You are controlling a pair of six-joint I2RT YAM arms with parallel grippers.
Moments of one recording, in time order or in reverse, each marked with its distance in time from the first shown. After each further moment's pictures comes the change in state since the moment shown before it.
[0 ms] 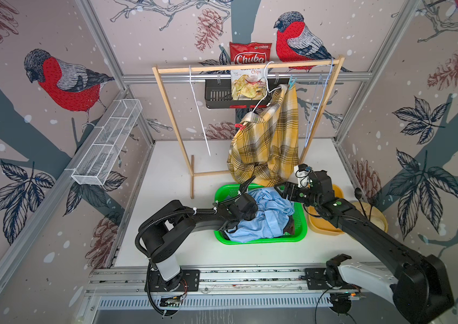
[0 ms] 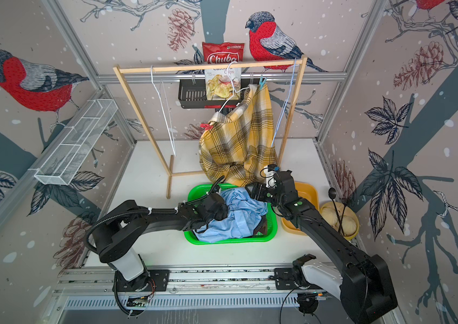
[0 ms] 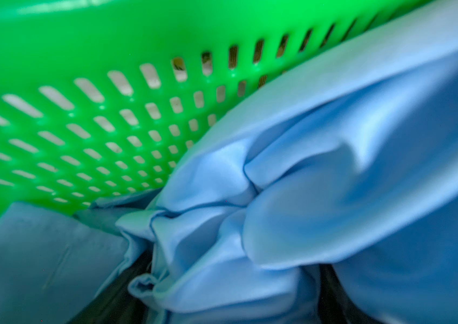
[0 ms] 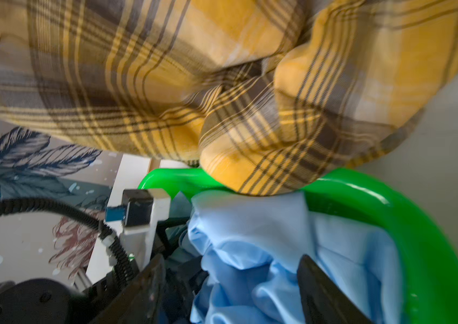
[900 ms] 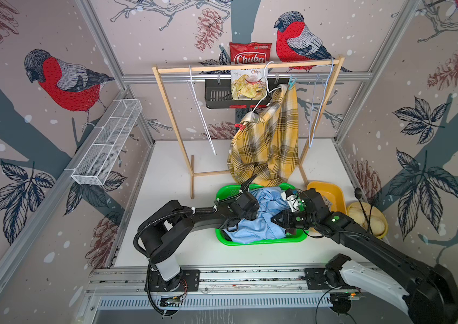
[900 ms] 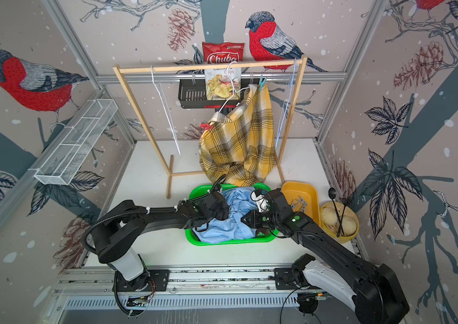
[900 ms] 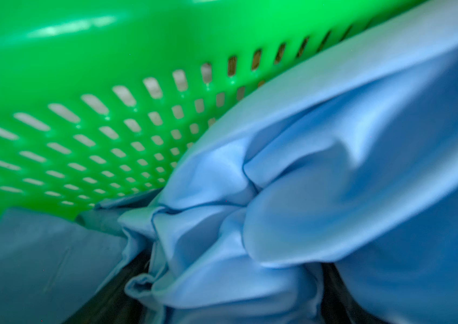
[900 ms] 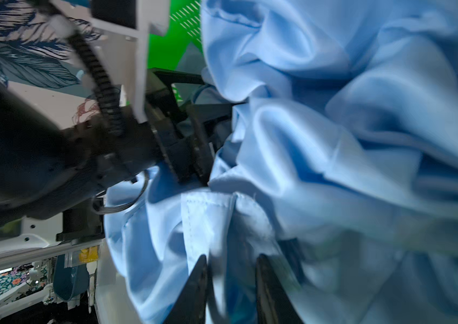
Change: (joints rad) left arm 0.000 -0.026 0.035 -0.084 0.026 0.002; right arm 0.143 -0.072 -0.149 -0.179 -0.167 0.048
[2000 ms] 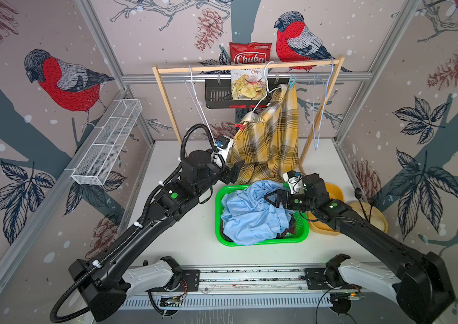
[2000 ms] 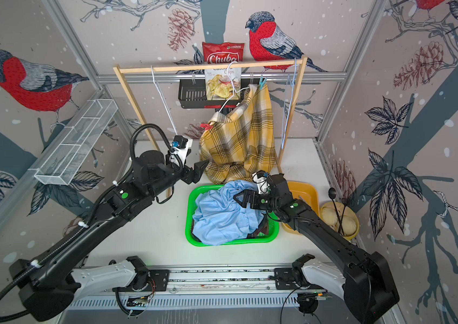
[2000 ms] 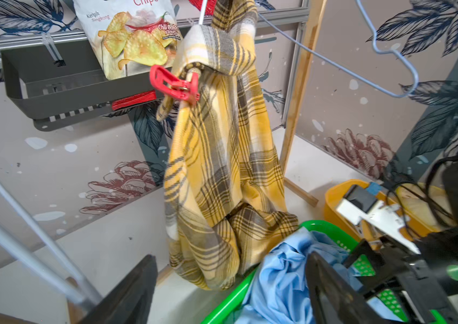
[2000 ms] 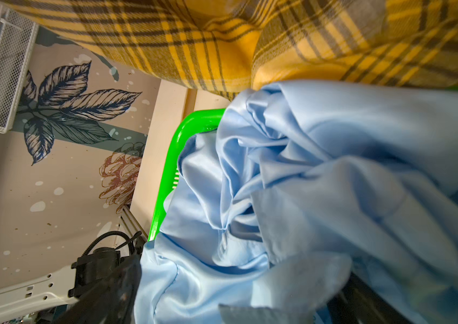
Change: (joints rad) left arm 0.241 -0.548 0.396 -0.212 0.204 0.577; right arm -0.104 0.041 0.145 0.115 0.012 -0.004
